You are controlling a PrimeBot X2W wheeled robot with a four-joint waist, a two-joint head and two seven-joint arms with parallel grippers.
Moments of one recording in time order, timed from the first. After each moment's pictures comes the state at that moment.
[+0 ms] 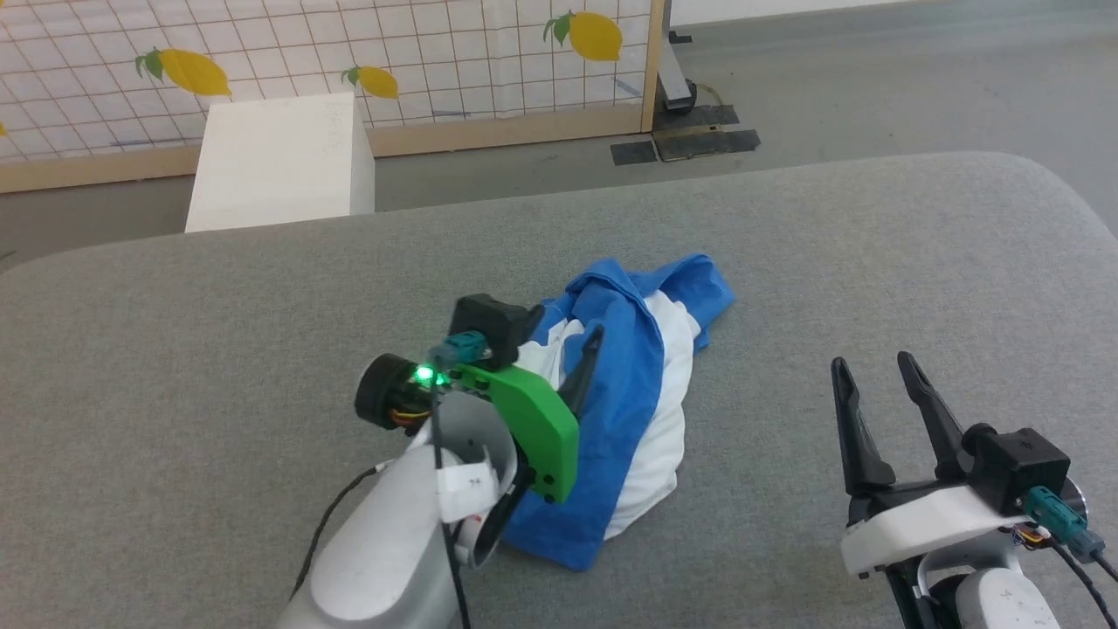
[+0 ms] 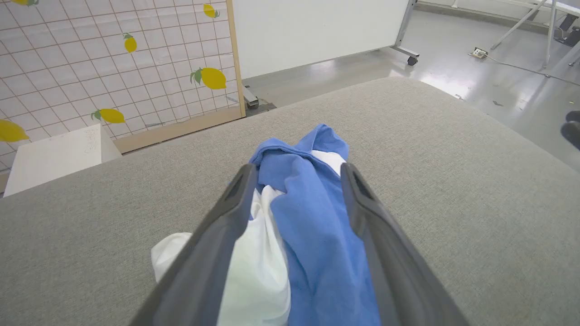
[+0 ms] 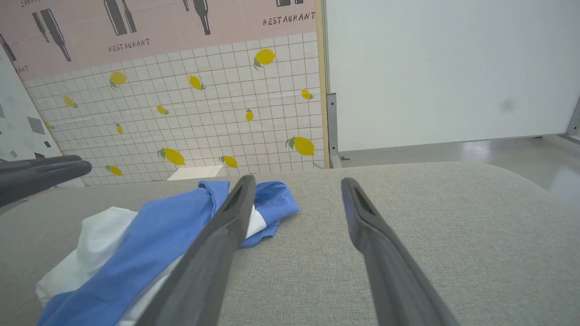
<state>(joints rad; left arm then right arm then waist) -0.45 0.12 -0.55 0.26 -0.41 0.01 0.16 -0.05 -0.05 0.01 0.11 0.16 0.13 -0.19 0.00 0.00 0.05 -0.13</state>
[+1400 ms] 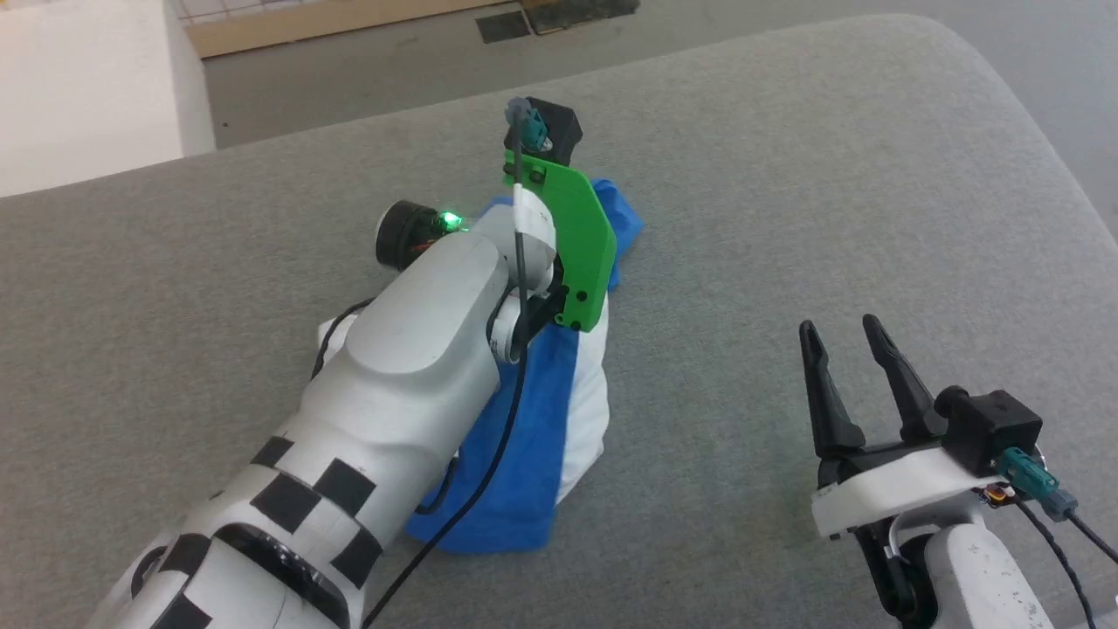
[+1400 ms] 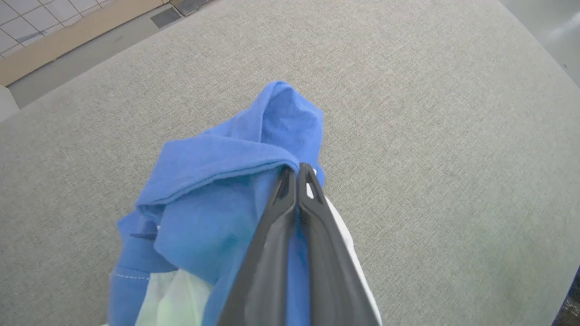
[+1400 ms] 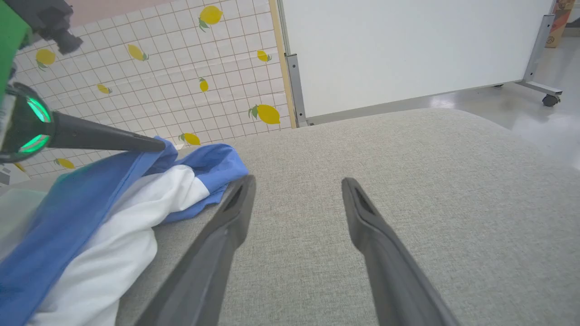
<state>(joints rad) -1.00 0.05 -0.80 0.78 -0.72 0.05 0.48 -0.16 -0.05 0.07 0.22 0.23 0.13 -0.25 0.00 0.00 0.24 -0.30</state>
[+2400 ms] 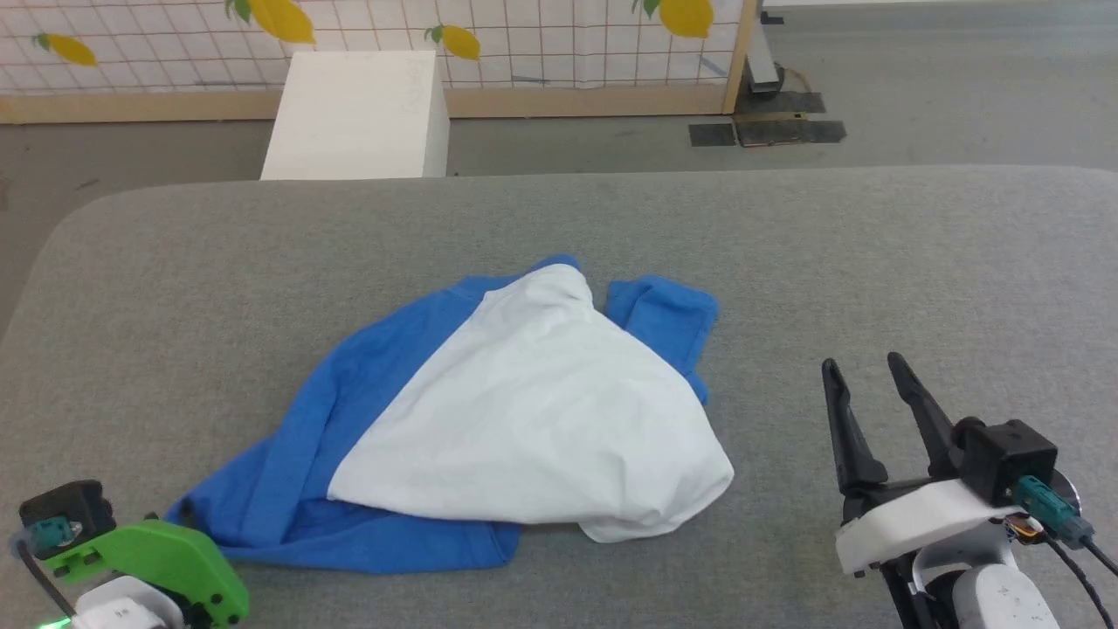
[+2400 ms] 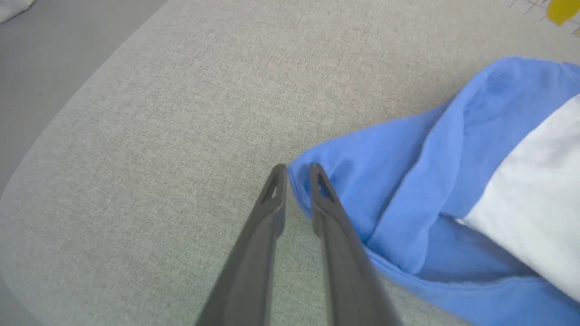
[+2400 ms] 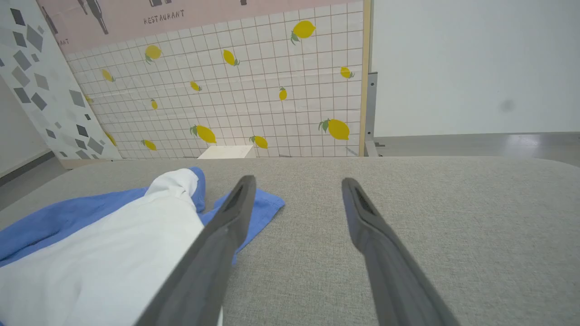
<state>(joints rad) 0.02 0.62 -0.33 0.01 -0.91 0.55 0.12 -0.06 -0.05 0.01 0.11 0.16 0.13 -0.15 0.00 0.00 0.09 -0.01</state>
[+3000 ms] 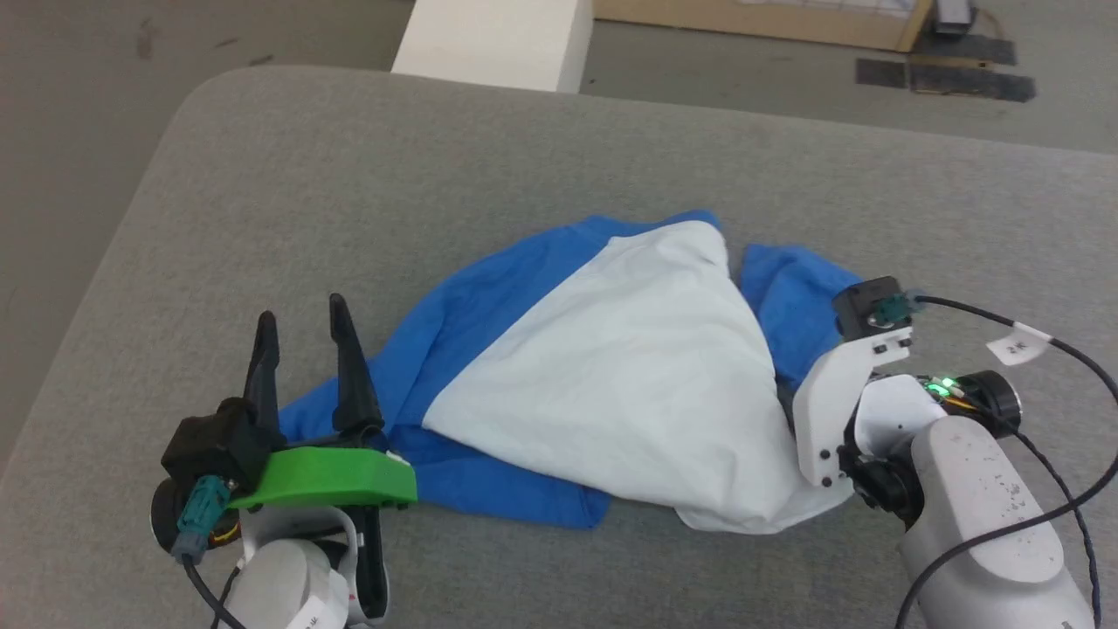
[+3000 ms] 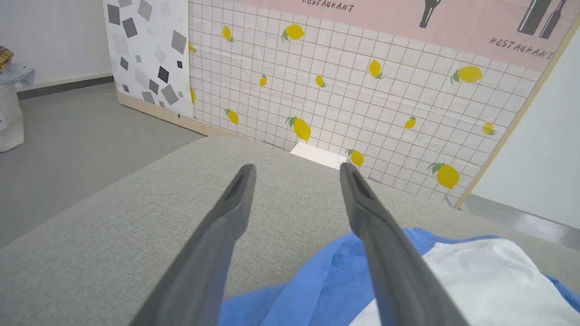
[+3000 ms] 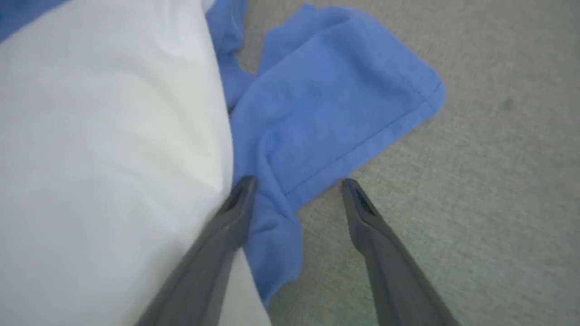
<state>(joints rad) -0.12 0.12 -0.18 -0.04 -0.39 0.26 -0.26 -0.43 -0.10 0.11 0.45 0.13 0.13 0.53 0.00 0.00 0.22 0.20</state>
